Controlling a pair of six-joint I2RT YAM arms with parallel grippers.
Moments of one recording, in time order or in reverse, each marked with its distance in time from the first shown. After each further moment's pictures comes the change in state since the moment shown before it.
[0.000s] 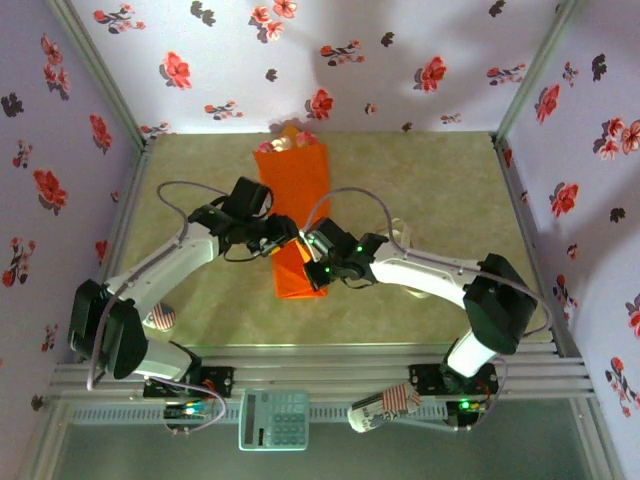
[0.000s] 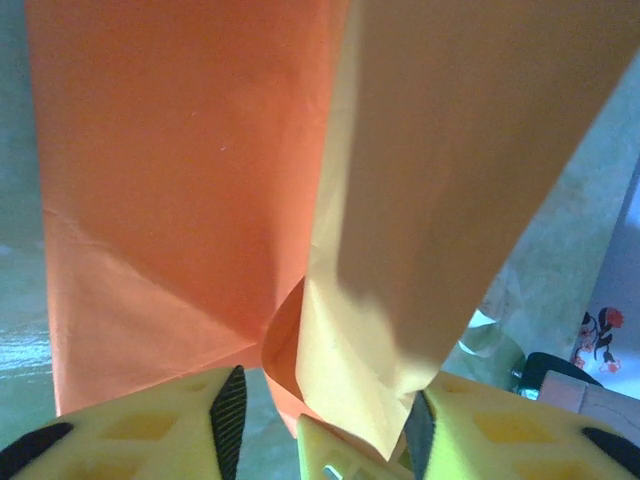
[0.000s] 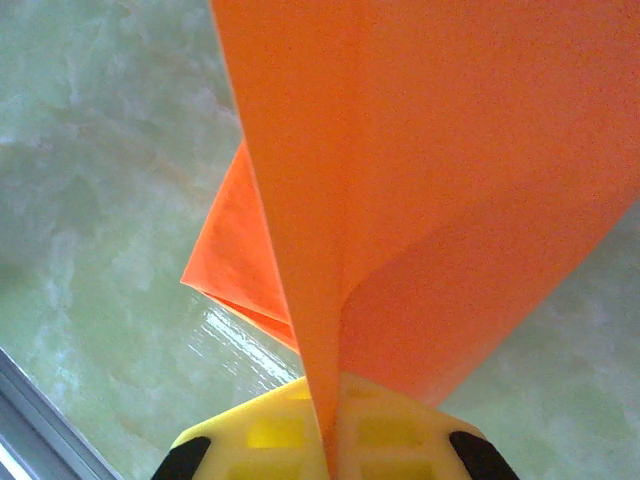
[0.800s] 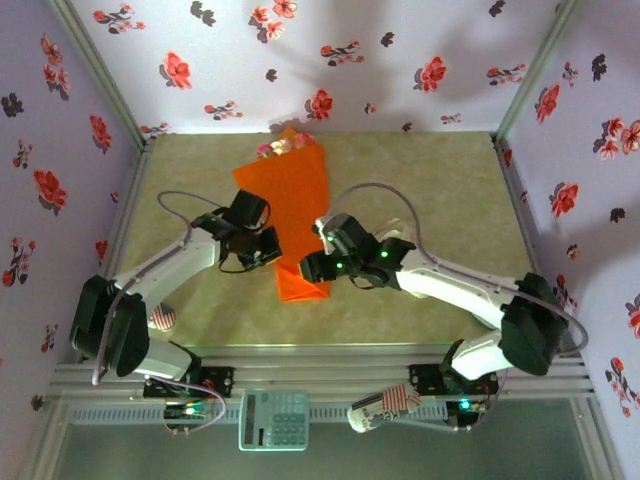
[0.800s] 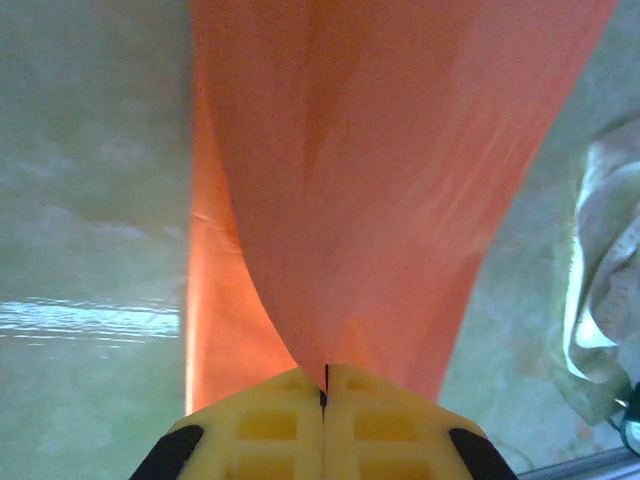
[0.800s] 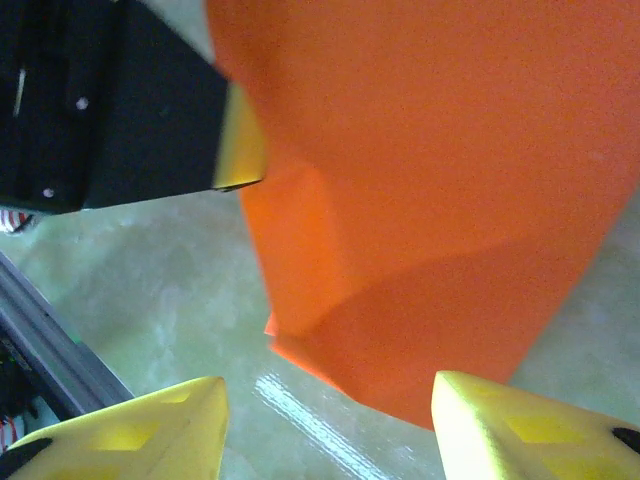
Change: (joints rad) left arm 0.042 0.007 -0.123 -0.011 -0.060 0.056; right arm -0.047 -0.201 -0.112 0.104 -0.039 0.157
